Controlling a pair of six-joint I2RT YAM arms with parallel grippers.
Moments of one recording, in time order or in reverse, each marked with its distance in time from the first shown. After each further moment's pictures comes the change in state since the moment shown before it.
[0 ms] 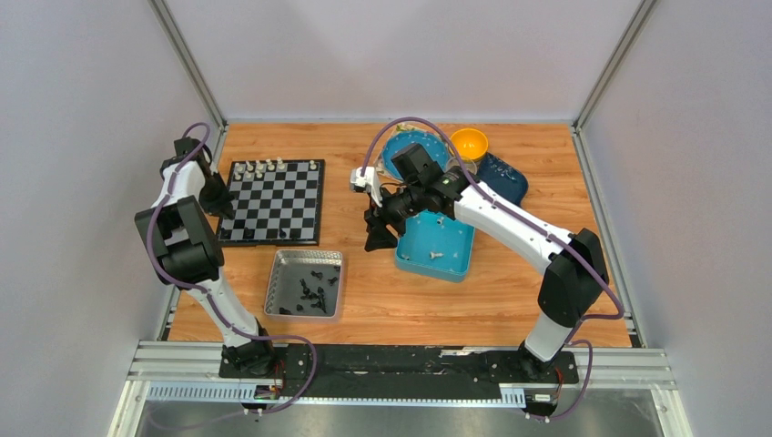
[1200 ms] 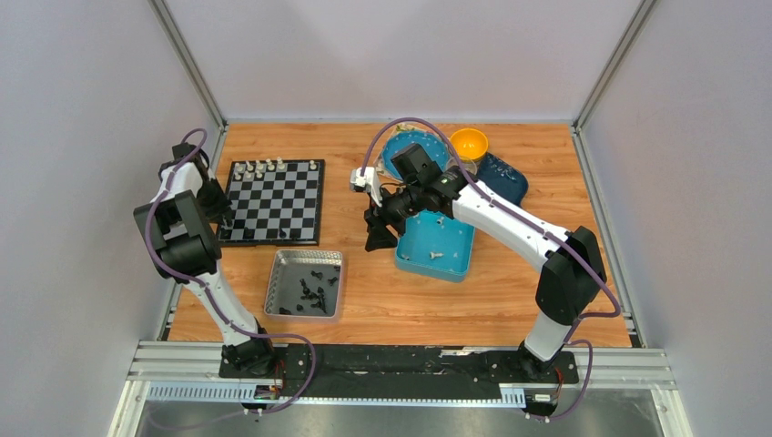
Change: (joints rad) left arm 0.034 0.072 0.017 -0.007 -0.022 0.011; right arm -0.007 0.016 0.000 0.000 -0.002 0.000
